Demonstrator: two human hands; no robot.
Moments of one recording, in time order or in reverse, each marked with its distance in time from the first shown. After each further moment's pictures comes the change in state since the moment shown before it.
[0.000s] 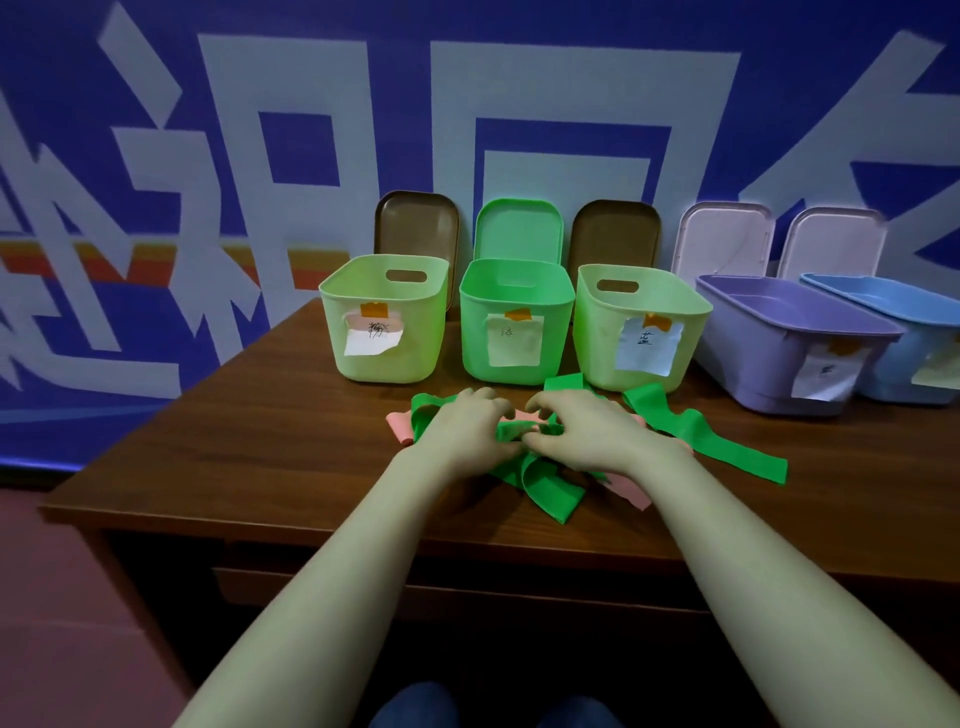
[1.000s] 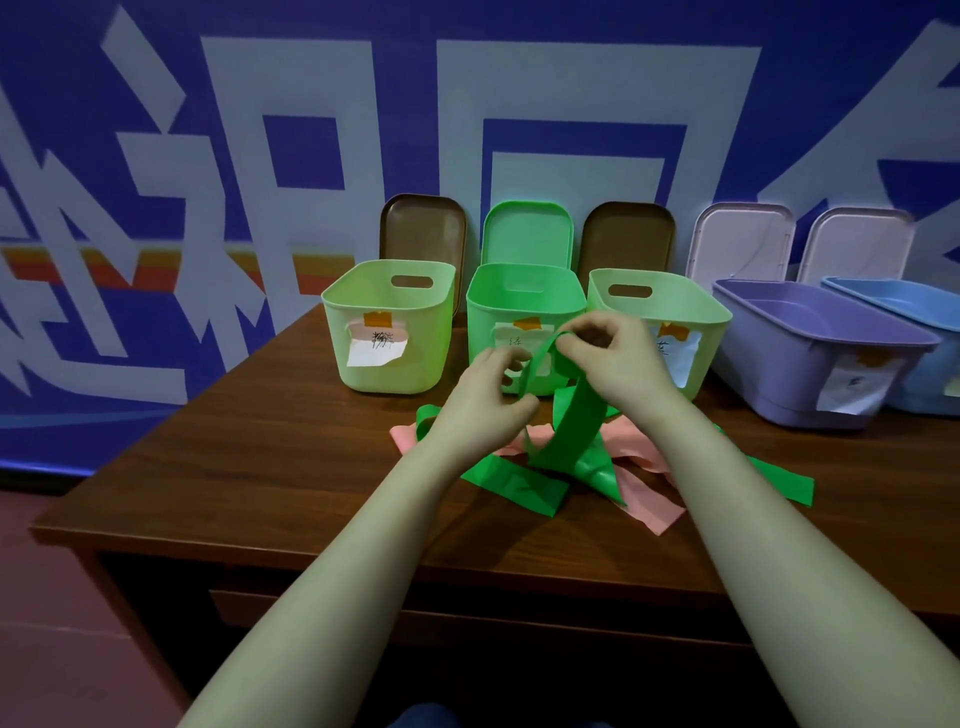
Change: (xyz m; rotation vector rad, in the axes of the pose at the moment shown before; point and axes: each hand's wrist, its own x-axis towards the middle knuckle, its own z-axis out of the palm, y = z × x) left_hand 0.019 0.006 -0.017 -0.534 0.336 -0.023; right_hand 0.041 0.008 -0.035 0.745 0.544 0.062
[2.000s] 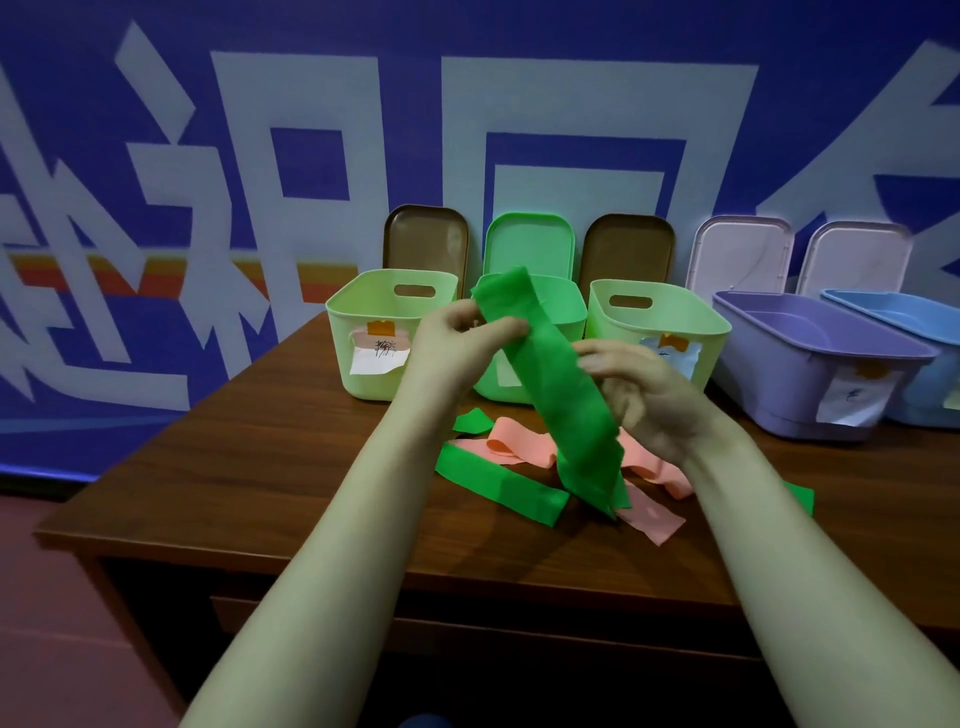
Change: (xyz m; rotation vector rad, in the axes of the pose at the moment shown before) left_hand -0.001 0.058 -0.057 -0.563 0.228 -0.300; right_hand -0.029 -0.016 -0.030 0.740 -0.491 0.171
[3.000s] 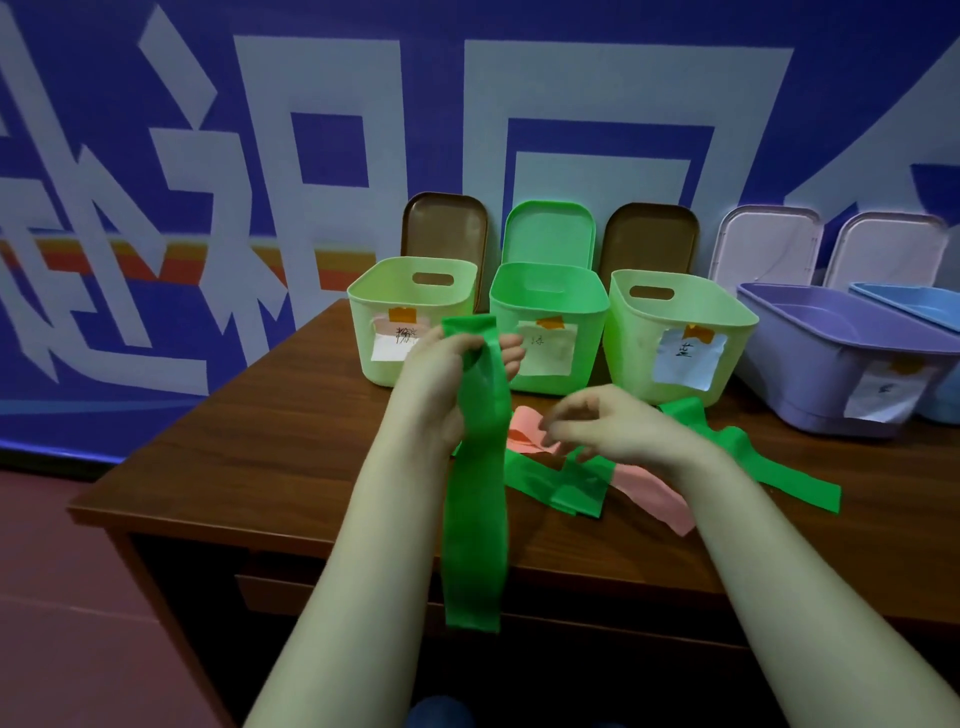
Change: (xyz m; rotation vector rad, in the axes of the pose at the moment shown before) left_hand -0.012 -0.017 -0.020 -0.672 -0.050 -0.286; right_hand 0.008 0.039 0.017 -0.749 -0.045 0.288
